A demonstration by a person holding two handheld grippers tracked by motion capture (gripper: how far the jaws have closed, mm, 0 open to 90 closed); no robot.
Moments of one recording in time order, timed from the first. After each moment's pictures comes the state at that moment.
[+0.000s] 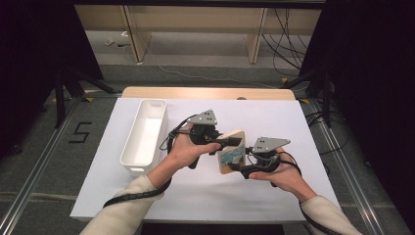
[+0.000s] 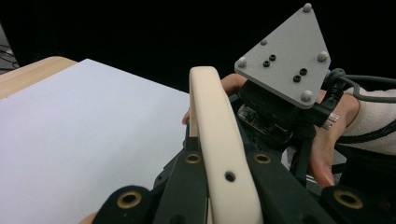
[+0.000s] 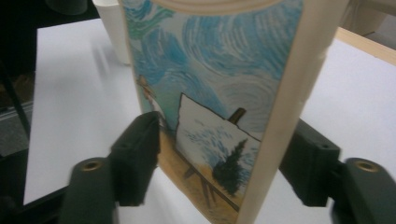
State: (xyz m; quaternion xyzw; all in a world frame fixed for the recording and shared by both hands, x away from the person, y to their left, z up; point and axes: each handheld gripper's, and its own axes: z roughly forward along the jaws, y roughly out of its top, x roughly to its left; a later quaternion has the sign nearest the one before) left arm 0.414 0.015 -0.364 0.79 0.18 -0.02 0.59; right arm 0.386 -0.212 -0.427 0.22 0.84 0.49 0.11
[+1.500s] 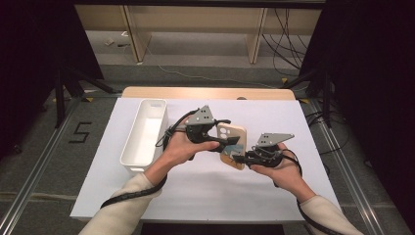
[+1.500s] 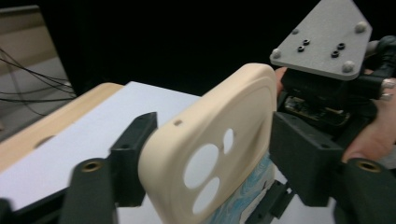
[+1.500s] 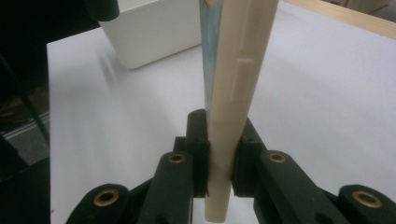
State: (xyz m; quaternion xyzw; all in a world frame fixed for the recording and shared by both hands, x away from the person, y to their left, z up) left arm 0.424 0.022 -0.364 0.78 0.17 0.10 0.59; right arm 0.391 -0.220 -0.417 0.26 0.84 0.48 0.07
